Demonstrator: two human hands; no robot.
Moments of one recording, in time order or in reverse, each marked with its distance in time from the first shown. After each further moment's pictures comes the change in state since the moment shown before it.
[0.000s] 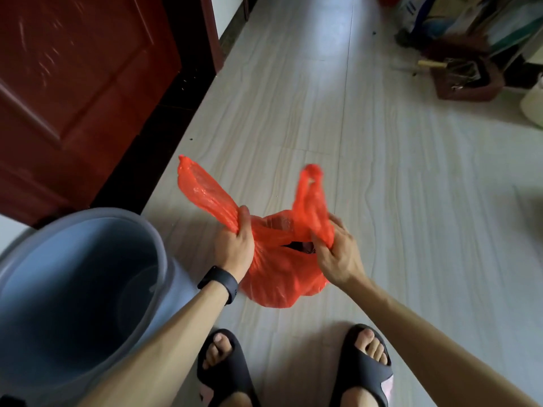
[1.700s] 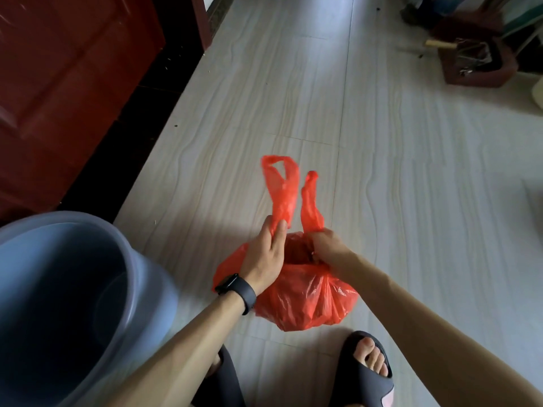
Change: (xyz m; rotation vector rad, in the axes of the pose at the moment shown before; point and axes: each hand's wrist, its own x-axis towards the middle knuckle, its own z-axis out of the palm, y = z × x) left_hand 0.005 -0.021 0.065 0.002 -0.362 0.245; right_hand 0.058 0.041 0.030 0.106 -0.294 0.795
